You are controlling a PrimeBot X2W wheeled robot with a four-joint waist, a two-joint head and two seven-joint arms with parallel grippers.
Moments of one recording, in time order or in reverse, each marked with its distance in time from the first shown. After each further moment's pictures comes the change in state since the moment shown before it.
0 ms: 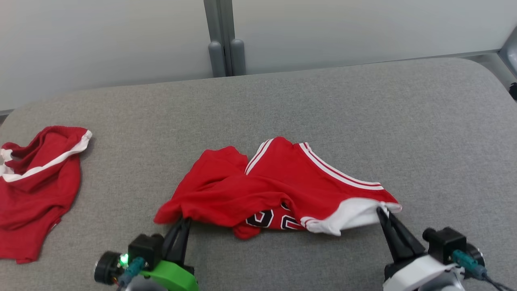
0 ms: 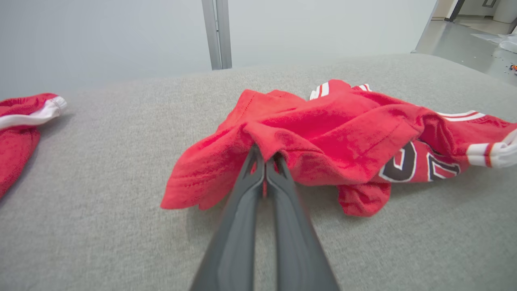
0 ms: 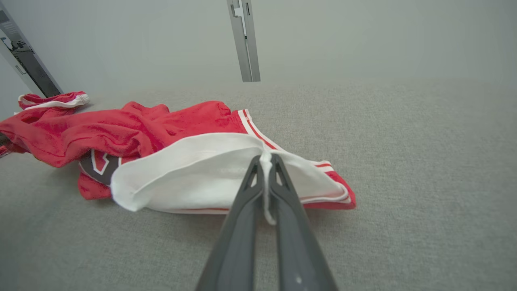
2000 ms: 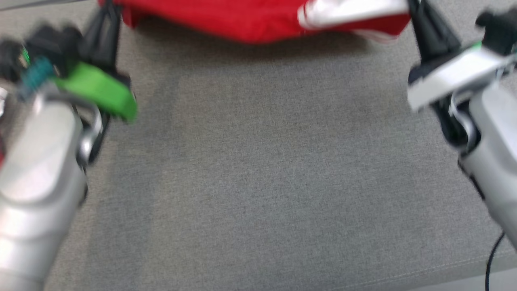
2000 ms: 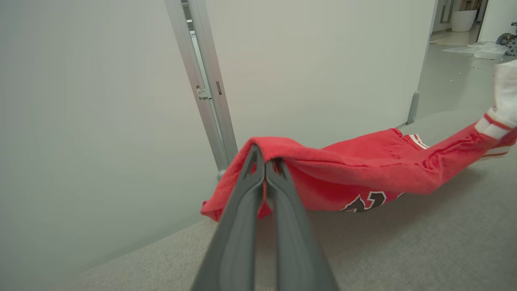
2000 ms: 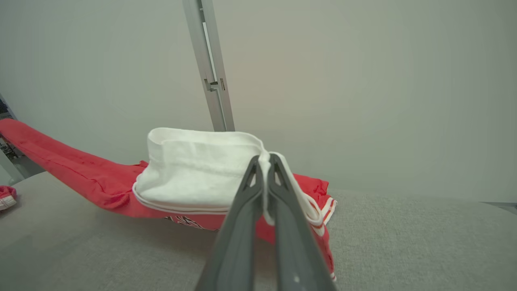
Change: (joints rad) left arm -0.853 0.331 -0.345 0.084 -0.354 0.090 -0.002; right arm -0.899 -0.237 0.263 0.225 0.402 0.000 0.002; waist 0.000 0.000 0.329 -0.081
